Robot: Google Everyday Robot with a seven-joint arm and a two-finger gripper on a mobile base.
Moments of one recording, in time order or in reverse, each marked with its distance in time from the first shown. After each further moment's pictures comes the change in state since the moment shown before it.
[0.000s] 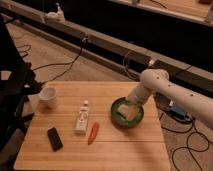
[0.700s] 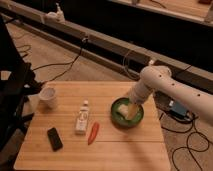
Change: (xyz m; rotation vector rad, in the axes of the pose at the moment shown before) arm -0.033 0.025 -0.042 0.039 -0.024 -0.086
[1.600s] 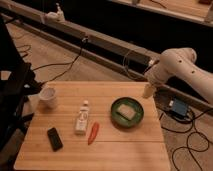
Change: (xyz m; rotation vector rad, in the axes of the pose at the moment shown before) arm 0.060 -0.081 -0.090 0.271 0.112 0.091
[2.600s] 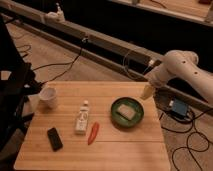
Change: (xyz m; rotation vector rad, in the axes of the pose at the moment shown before) arm 0.007 -0.010 0.000 -0.021 -0.082 0.114
